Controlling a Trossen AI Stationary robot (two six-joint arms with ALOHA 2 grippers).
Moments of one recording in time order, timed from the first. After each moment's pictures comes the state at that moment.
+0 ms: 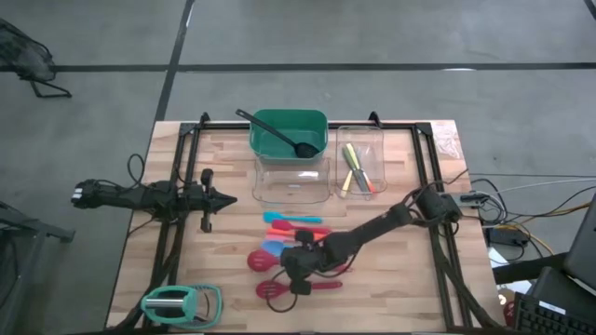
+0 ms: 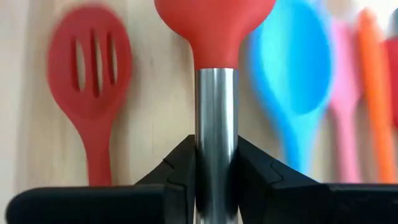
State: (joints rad) left arm -0.13 0.10 0.03 0.01 -0.20 0.00; right arm 0.38 2.19 1.61 -0.42 0.20 0.46
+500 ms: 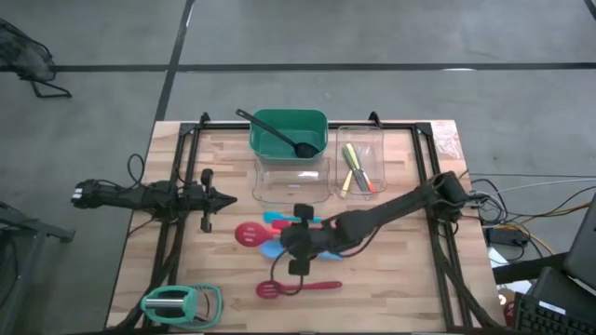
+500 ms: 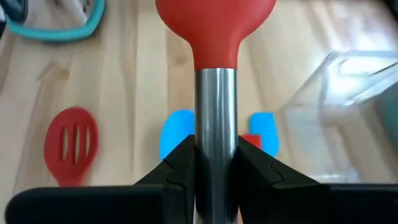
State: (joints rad) left arm -0.13 0.10 0.03 0.01 -0.20 0.00; right arm 0.34 1.99 1.66 -0.50 0.37 0.26
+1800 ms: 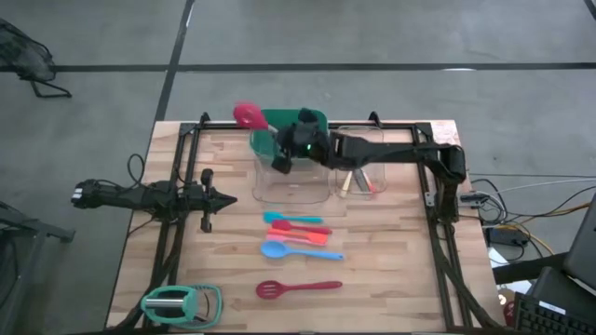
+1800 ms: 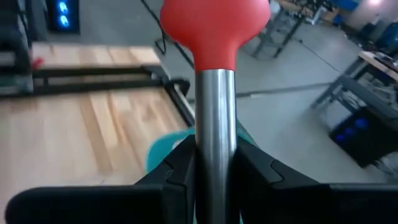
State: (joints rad) left arm -0.13 0.10 0.03 0.01 -0.20 0.00; right arm -0.15 1.90 1.66 -0.15 0.47 -0.13
